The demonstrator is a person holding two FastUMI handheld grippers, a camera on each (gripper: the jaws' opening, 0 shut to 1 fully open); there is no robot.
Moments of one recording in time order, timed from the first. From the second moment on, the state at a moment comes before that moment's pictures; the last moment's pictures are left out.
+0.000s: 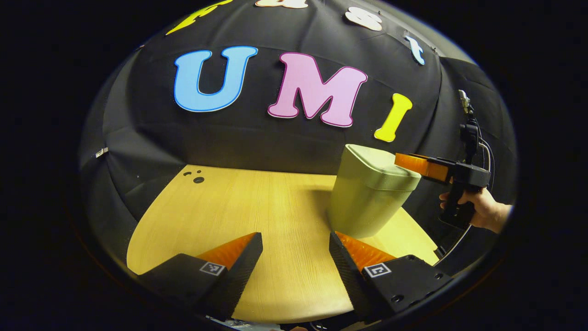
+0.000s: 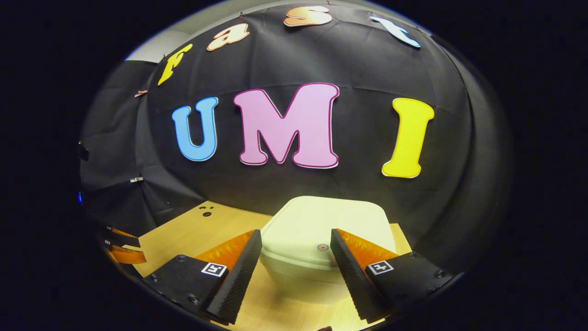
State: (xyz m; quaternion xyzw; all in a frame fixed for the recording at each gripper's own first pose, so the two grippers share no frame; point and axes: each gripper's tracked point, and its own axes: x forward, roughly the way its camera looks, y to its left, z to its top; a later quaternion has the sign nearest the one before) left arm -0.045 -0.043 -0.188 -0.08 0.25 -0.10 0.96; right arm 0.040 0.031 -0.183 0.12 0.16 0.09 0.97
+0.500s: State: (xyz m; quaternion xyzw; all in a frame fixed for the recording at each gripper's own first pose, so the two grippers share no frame) left arm -0.040 -0.043 -0.187 -0.08 0.25 -0.10 0.96; right arm -0.006 0.056 -0.154 0.12 0.14 0.12 0.97
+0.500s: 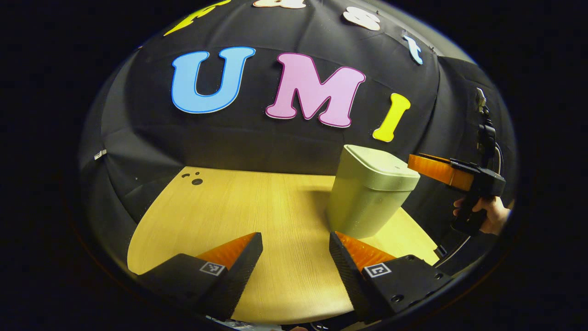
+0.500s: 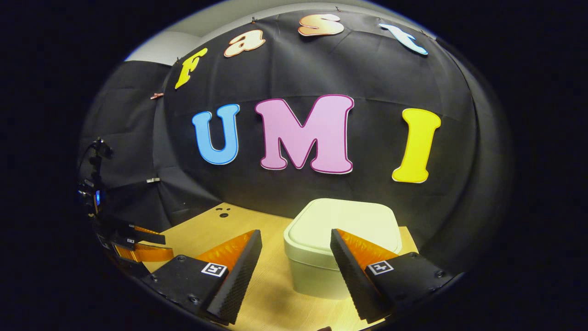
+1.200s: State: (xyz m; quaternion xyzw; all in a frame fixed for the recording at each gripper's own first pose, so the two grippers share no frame) left arm -0.026 -0.047 -0.180 -0.06 0.23 -0.13 0.96; right arm -0.054 0.108 -0.176 0.14 0.17 0.14 0.97
